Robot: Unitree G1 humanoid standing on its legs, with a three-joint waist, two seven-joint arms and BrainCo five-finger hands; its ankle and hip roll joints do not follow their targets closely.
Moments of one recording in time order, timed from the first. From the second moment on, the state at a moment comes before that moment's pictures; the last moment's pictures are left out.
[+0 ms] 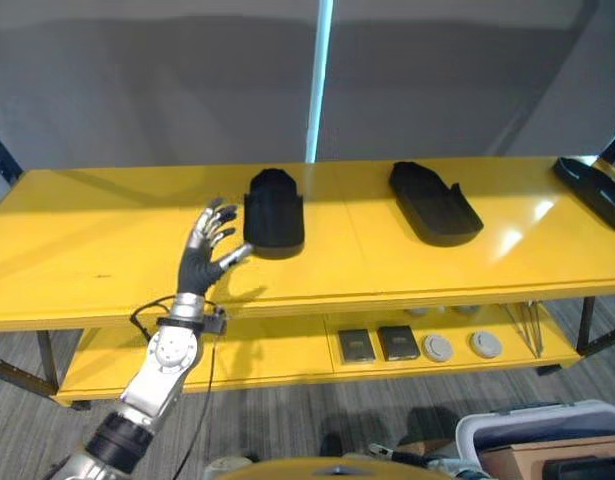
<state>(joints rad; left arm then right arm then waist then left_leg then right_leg) -0.04 0.46 -0.38 -0.04 -0.23 -0.41 0.33 -0.07 -0.24 0.27 1.20 0.35 0.31 0.17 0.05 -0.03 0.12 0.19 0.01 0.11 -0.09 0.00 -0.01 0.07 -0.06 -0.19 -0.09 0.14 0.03</state>
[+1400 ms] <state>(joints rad) -0.07 0.49 -0.31 0.06 -0.08 -0.43 0.46 0.00 -0.28 0.13 1.27 0.41 0.25 0.16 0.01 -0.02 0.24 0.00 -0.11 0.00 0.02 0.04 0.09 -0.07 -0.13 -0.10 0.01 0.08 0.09</state>
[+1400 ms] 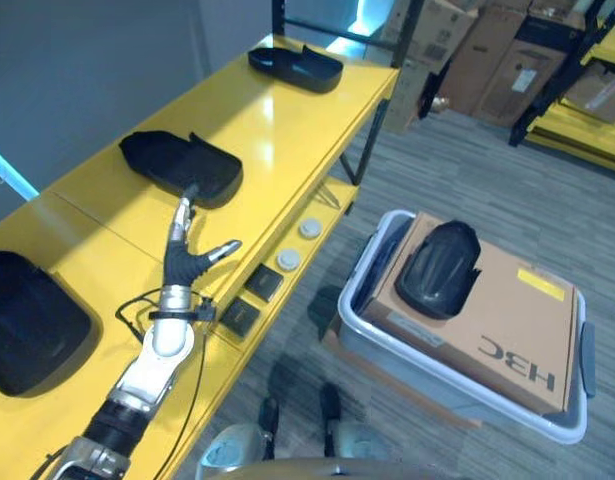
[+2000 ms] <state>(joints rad) -0.10 0.50 -0.42 -0.01 -0.04 -0.43 0.40 0.03 -0.28 0.16 1.26 0.39 0.22 0.13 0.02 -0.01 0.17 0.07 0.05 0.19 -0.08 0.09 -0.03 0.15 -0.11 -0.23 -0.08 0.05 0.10</state>
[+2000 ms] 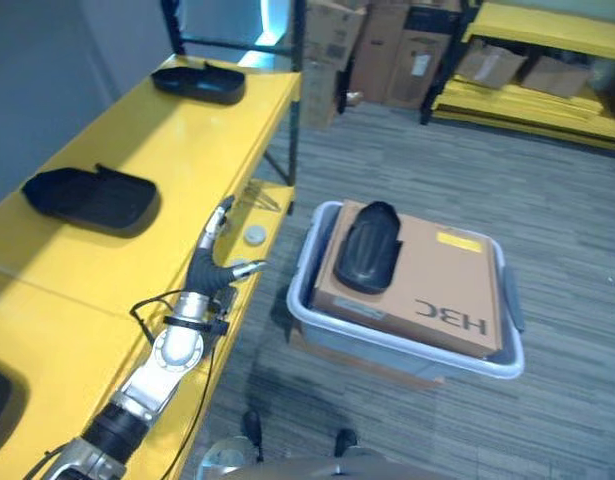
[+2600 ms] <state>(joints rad) -0.07 0.42 -0.51 0.54 -0.09 -0.23 0.21 0.03 -0.41 0.17 0.81 0.43 -0.10 0.01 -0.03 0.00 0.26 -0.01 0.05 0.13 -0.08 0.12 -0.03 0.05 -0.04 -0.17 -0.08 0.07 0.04</state>
